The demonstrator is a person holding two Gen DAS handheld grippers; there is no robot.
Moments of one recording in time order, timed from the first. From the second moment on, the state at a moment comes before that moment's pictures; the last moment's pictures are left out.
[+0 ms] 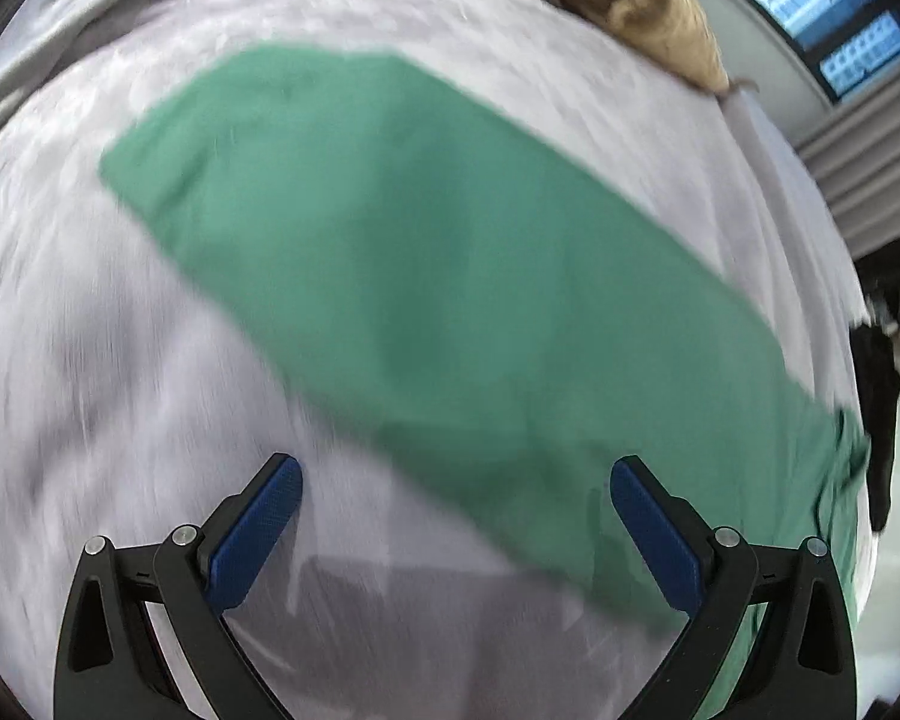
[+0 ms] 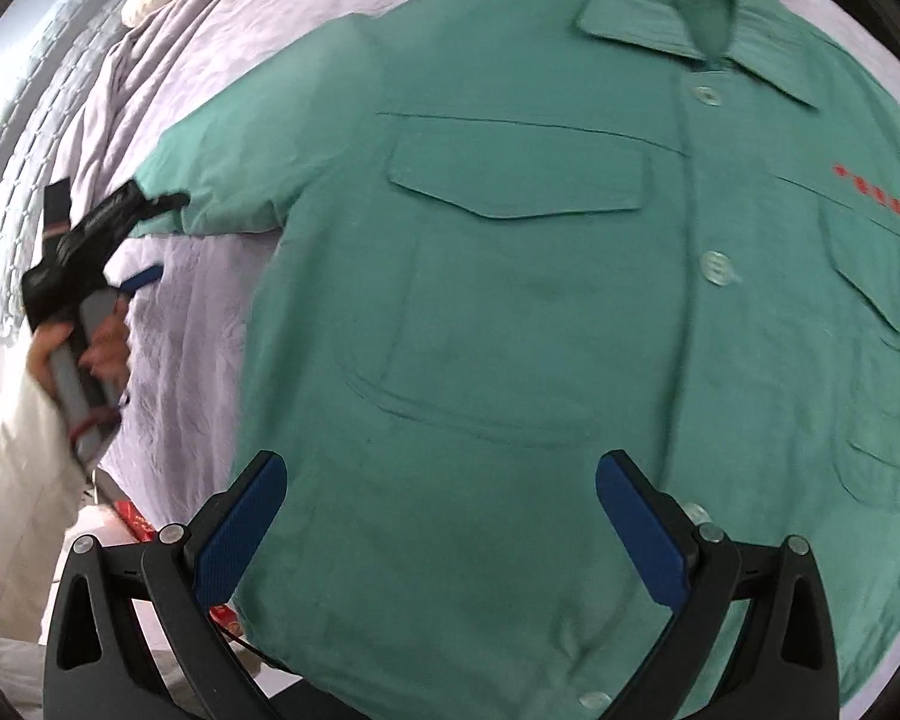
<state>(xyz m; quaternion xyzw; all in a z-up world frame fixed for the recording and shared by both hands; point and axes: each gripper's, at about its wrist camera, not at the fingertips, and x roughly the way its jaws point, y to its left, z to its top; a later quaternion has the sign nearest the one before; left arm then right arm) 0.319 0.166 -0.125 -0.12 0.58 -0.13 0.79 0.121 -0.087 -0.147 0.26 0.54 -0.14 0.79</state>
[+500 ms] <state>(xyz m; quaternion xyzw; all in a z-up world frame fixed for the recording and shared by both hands) 0.365 0.182 -0.085 -0.14 0.49 -0.14 0.85 0.114 -0.097 -0.154 0.28 0.52 -0.14 0.79</state>
